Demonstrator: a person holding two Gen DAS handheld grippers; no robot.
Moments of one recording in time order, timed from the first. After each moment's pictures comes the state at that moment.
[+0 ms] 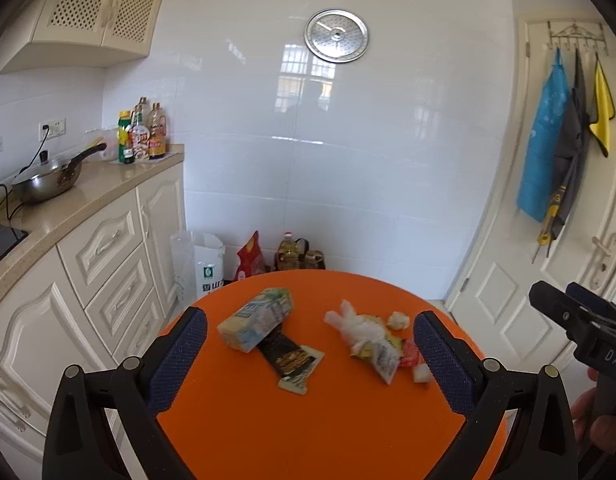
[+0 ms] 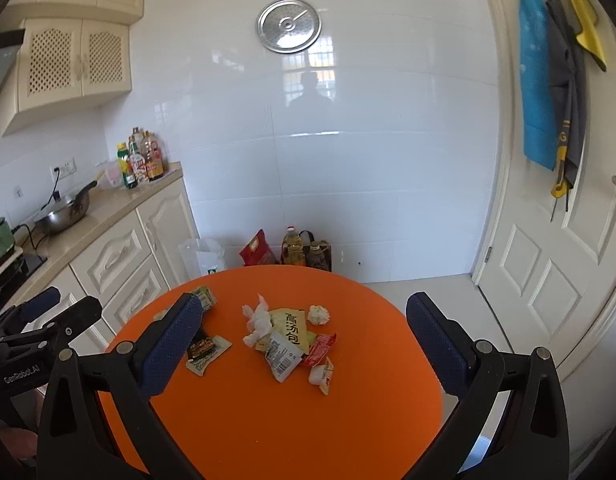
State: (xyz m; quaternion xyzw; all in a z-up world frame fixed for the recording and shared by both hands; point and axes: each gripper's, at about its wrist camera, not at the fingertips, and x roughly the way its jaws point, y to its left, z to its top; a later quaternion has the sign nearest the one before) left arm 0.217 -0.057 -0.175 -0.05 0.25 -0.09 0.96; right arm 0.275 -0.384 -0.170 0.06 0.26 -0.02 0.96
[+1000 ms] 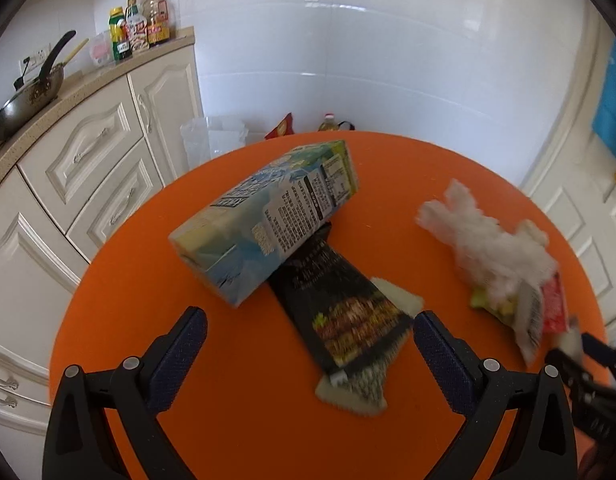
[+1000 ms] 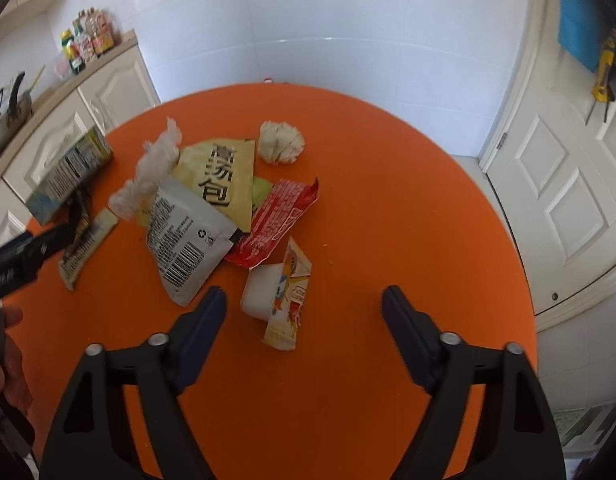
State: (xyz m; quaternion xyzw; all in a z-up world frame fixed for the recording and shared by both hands) left arm 0.538 -0.144 -0.304 -0.02 0.44 -0.02 0.90; right arm 0.385 -0.405 -0.379 0.05 0.49 -0.03 0.87
